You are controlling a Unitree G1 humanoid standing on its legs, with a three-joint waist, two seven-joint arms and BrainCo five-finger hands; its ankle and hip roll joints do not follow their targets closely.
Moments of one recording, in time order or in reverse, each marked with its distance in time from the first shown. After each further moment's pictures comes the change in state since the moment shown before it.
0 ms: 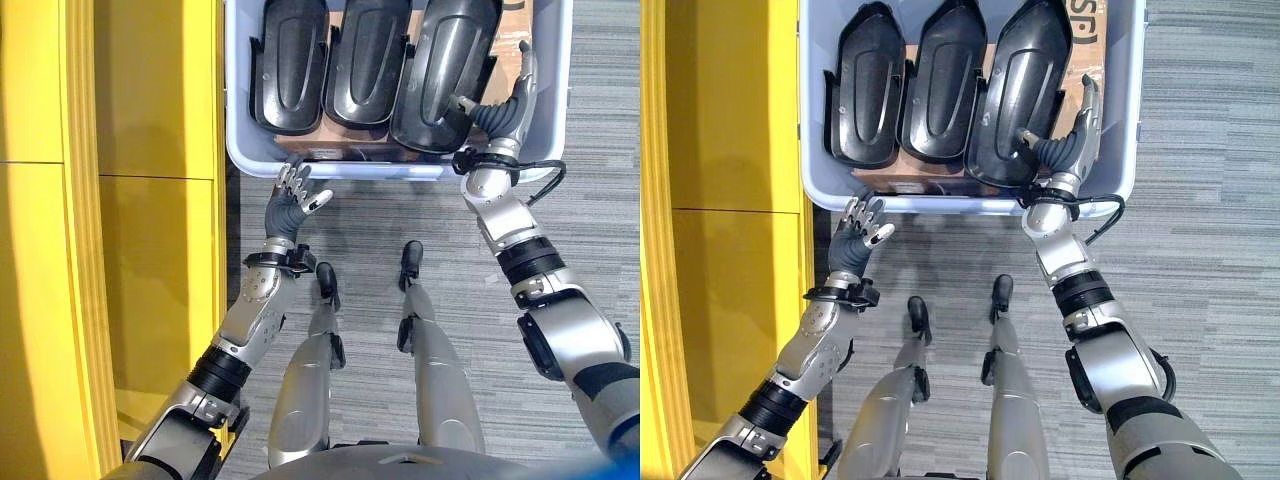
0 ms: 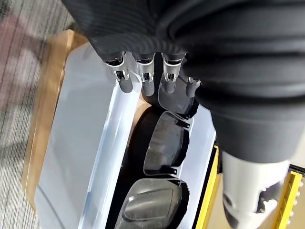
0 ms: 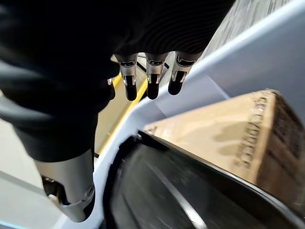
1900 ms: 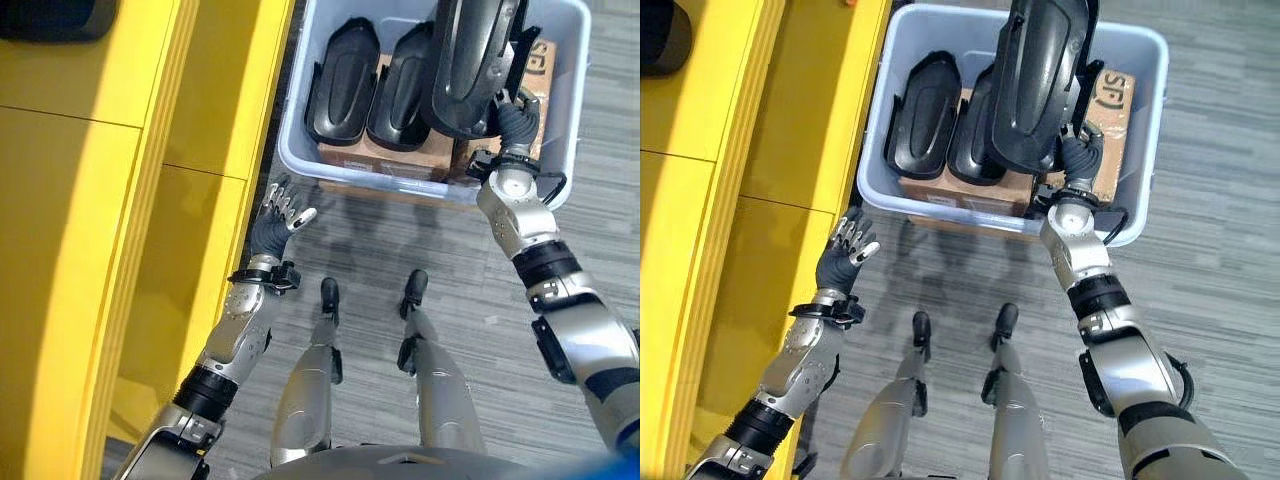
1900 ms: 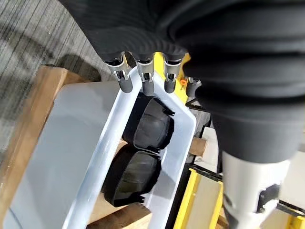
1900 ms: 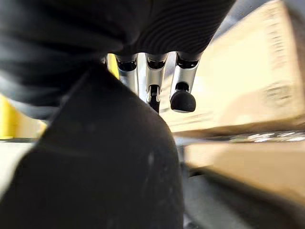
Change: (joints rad) left arm 0.156 0.042 0.109 -0.023 -0.031 0.009 -0.072; right arm 0.159 -0.059 -0.033 -0.277 0.518 -0.092 0.159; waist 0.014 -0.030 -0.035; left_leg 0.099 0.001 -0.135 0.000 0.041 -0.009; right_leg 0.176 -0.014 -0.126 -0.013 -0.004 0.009
